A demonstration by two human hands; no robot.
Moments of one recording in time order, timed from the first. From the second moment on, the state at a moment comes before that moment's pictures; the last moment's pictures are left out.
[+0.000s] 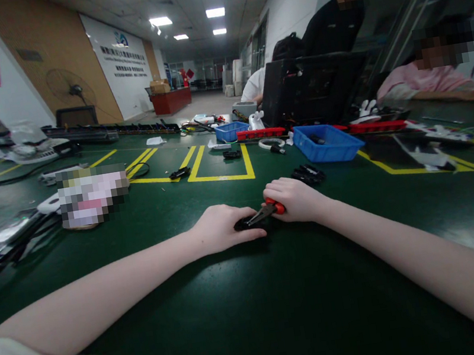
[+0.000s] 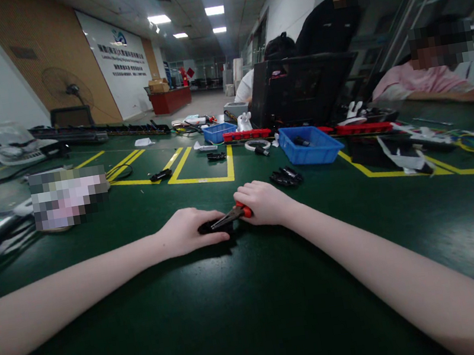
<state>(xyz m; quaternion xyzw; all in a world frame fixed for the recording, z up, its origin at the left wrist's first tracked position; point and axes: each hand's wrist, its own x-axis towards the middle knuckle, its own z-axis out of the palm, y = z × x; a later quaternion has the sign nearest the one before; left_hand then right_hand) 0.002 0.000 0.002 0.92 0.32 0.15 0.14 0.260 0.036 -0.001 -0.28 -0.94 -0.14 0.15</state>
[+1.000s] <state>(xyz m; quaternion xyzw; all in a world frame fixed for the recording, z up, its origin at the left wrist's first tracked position) 0.001 -0.001 0.007 0.90 0.34 0.17 0.20 0.261 0.037 -0.003 -0.28 -0.94 -0.13 0.17</state>
